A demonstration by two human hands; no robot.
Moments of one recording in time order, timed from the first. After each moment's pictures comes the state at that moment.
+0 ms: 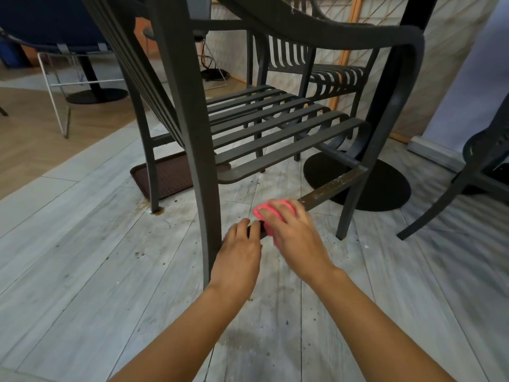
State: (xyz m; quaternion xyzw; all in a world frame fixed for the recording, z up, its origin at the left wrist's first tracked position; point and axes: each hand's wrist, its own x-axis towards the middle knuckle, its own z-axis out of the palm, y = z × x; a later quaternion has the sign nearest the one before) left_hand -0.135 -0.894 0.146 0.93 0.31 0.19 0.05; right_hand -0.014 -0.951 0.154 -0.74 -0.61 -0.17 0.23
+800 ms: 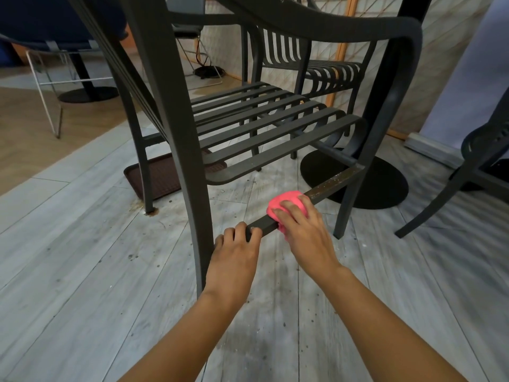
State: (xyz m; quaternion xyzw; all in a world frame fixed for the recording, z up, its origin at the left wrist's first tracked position) left_hand -0.132 -0.894 0.145 0.94 0.32 0.11 -0.04; right_hand 0.023 -0.951 0.129 -0.78 -0.56 -0.21 0.19
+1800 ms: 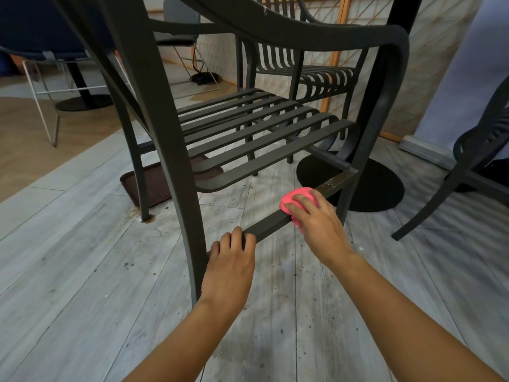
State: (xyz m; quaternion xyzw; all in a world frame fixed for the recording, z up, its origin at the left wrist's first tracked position) left_hand -0.128 -0.893 0.137 0.94 0.32 0.10 -0.06; right_hand 0.061 -0.958 0.150 -0.81 -0.55 -0.16 0.13
